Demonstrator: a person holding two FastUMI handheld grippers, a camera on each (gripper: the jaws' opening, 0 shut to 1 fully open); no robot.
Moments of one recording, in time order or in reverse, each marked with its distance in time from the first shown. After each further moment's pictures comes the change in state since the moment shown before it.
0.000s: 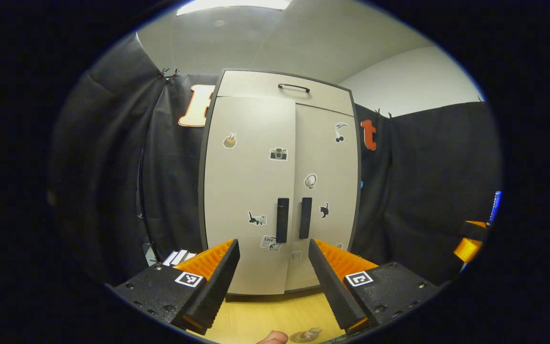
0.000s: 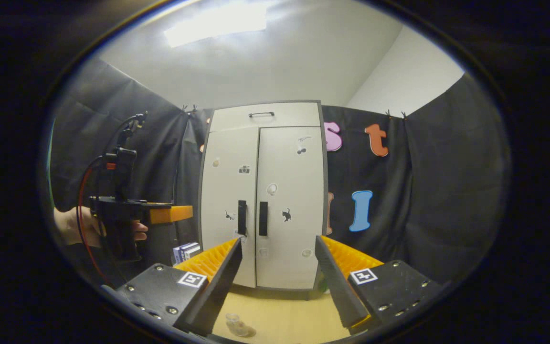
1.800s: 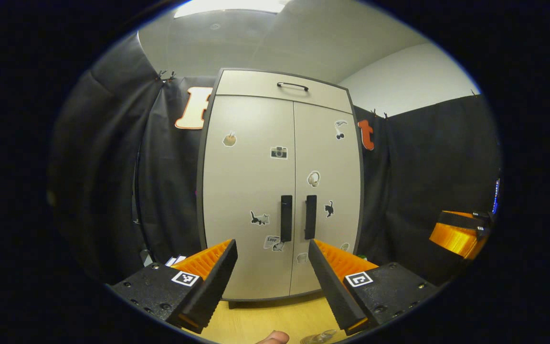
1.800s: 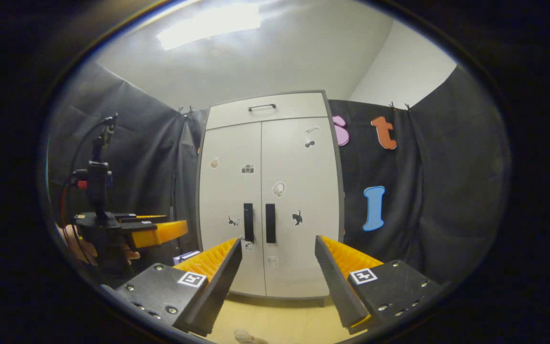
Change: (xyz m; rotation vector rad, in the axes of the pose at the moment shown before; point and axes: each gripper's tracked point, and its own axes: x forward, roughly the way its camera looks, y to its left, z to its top) left arm 0.016 0.005 -0.020 0.038 -0.018 -0.016; right arm 0.062 0.012 -0.007 0.072 -0.027 0.034
